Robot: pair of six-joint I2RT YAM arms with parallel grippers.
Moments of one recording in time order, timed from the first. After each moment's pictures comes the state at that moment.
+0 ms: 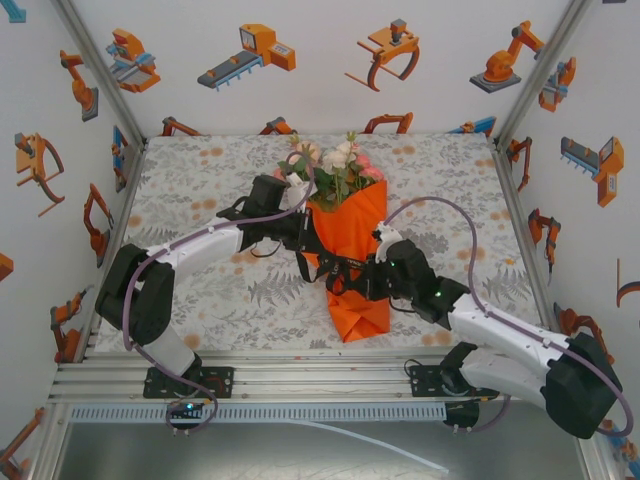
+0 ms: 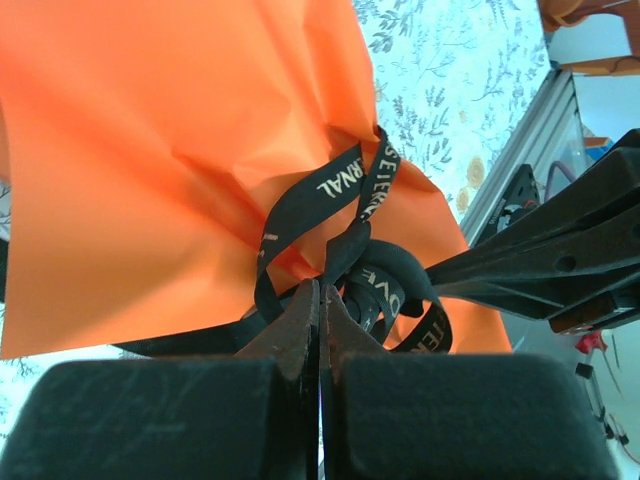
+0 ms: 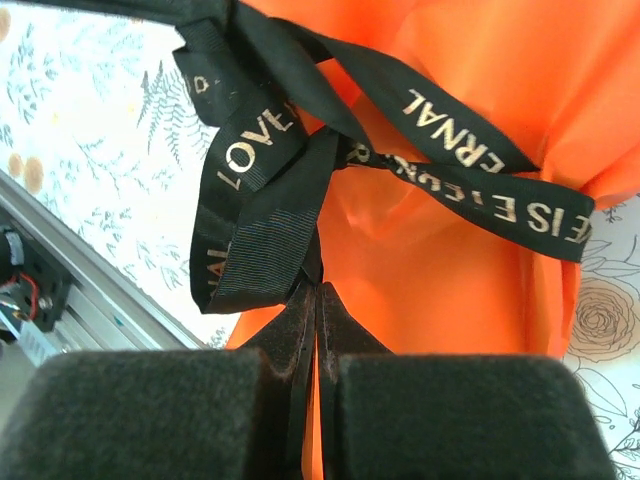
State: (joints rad) left arm -0.63 1.64 1.08 -0.18 0.63 -0.37; right arm 0.75 1.01 0.51 -0.10 -0.14 0.50
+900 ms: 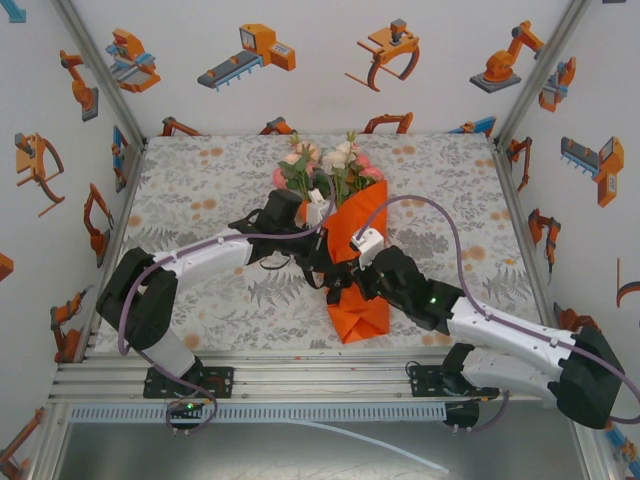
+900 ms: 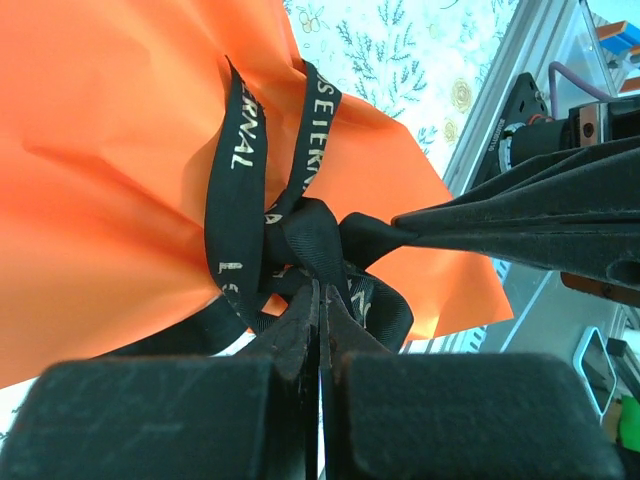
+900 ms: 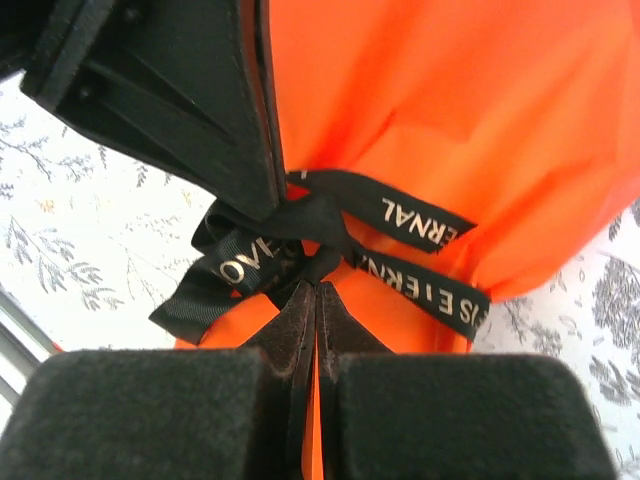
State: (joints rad) left arm -0.75 1.62 1.04 -0.17 0.64 -0.25; right arm 0.92 1.00 0.55 -0.05 0.14 0.12
